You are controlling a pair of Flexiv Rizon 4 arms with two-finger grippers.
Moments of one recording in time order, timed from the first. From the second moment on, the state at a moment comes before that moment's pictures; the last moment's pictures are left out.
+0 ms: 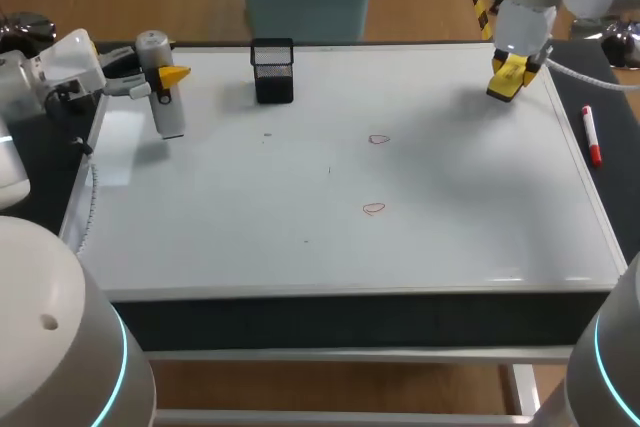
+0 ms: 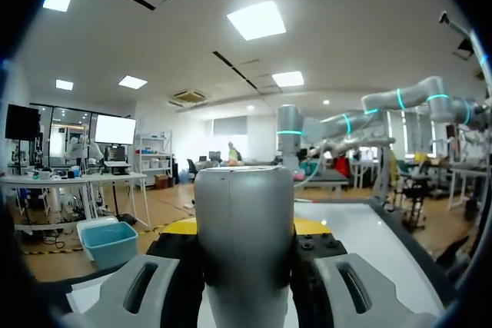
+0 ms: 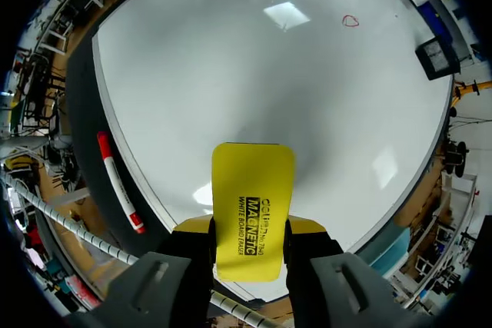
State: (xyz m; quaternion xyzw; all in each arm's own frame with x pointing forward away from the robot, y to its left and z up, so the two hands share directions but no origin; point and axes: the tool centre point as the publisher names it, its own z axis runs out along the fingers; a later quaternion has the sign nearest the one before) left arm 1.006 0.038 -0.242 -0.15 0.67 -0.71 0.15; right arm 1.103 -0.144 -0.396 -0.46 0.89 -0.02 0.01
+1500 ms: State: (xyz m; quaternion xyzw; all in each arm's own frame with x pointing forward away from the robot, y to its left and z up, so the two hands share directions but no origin) left arm 1.006 0.038 -0.242 -0.15 0.67 -0.71 0.15; right arm 0.997 0.096 -0.397 -0.67 0.74 -0.04 0.03
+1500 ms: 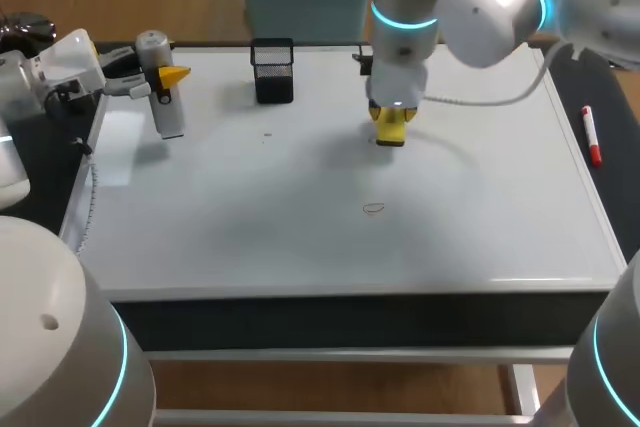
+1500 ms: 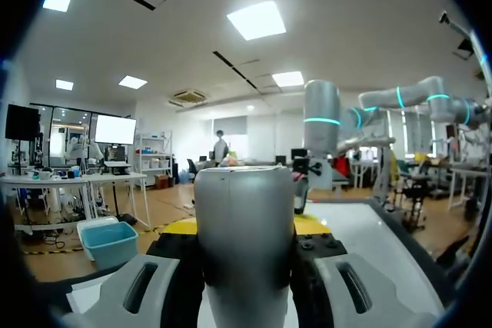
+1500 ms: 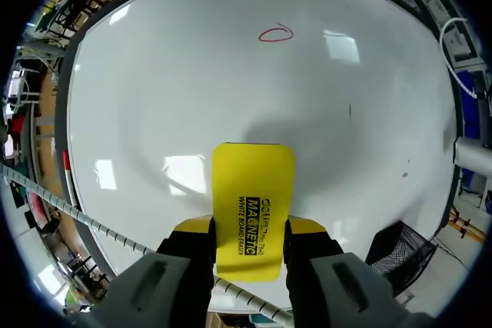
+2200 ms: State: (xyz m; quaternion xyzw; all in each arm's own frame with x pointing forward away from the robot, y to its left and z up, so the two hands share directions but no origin) left arm 1.006 0.038 -0.242 -0.15 0.67 -0.71 0.15; right arm 0.972 0.127 -0.407 -0.70 0.70 -0.07 0.03
